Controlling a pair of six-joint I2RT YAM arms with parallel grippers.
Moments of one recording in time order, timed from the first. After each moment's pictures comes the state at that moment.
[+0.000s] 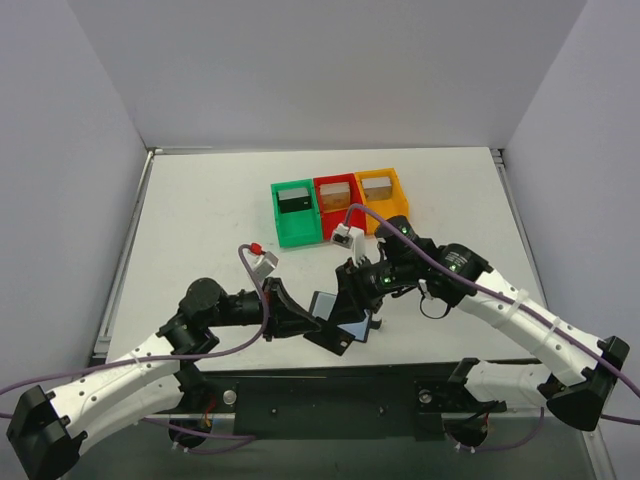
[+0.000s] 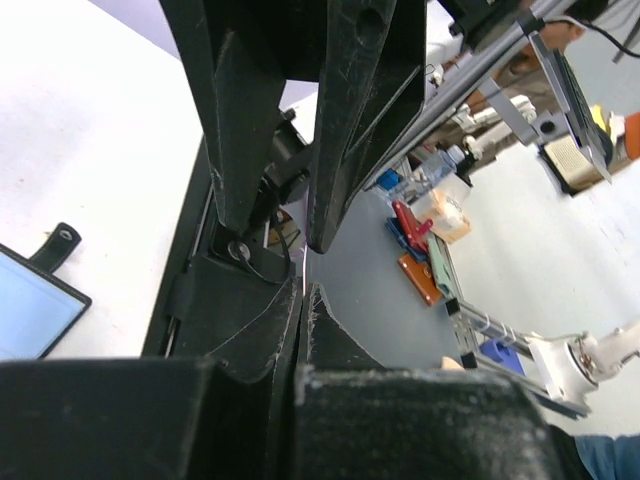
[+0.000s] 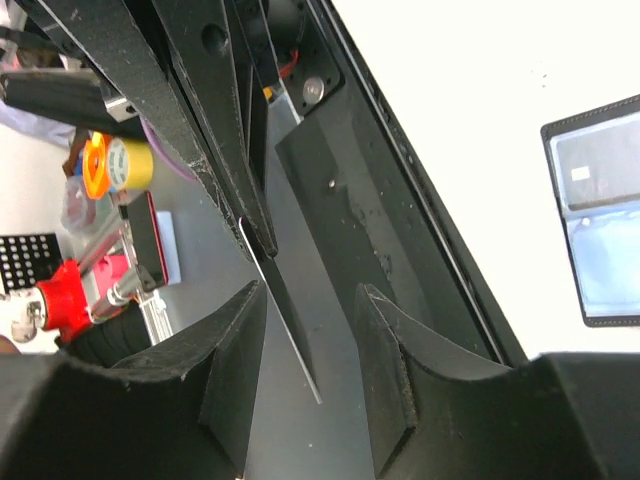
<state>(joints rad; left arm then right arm) -0.83 0.75 0.42 0.45 0.73 -0.78 0.87 1.16 1.17 -0.78 -0.61 0.32</state>
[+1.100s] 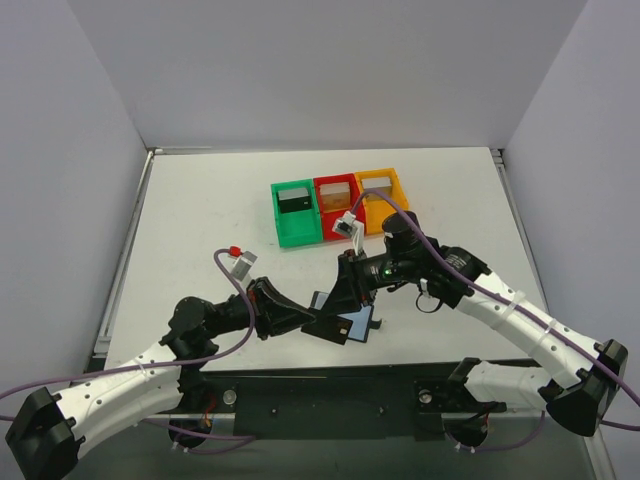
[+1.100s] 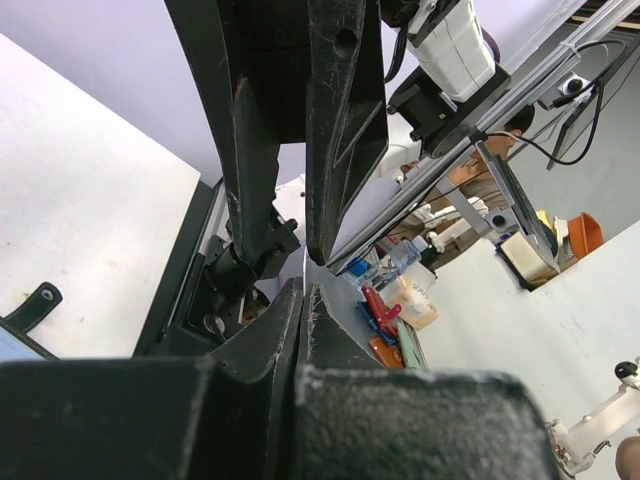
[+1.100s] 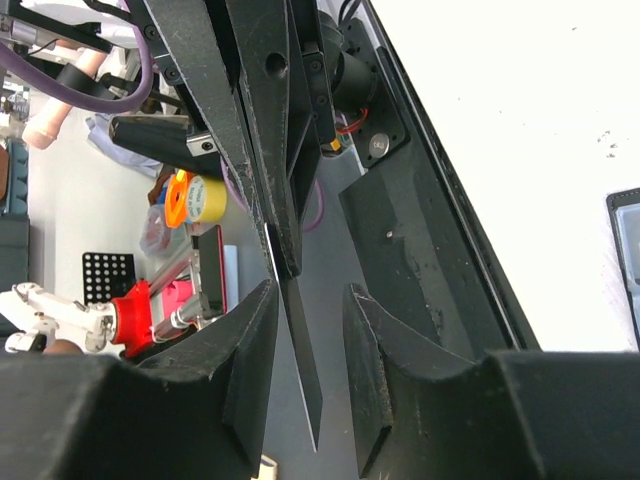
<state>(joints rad) -0.83 0.70 0.26 0.79 0.55 -0.99 0.80 1.13 1.06 -0.48 -0.77 0.50</state>
